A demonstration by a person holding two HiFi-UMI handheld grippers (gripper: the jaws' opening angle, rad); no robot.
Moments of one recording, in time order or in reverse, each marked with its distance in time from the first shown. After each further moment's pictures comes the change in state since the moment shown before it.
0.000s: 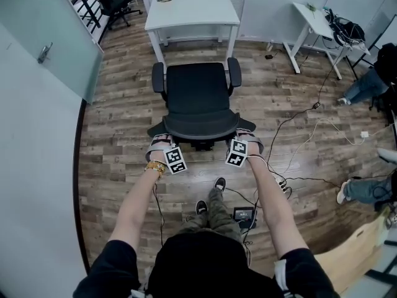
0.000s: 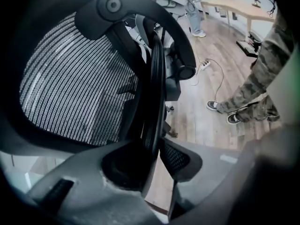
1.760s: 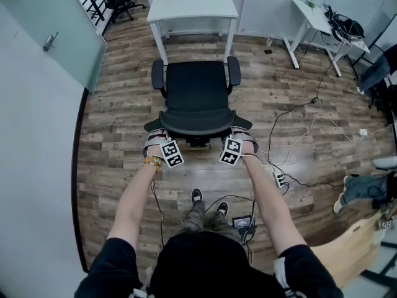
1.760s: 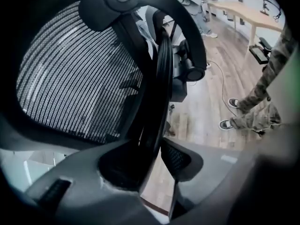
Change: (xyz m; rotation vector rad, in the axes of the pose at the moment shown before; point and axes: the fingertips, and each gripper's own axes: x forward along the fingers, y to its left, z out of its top) left arm -0.052 -0.062 0.011 -0.076 0.055 -0.020; right arm -0.048 0.068 -0.014 0.001 -0.011 -0.027
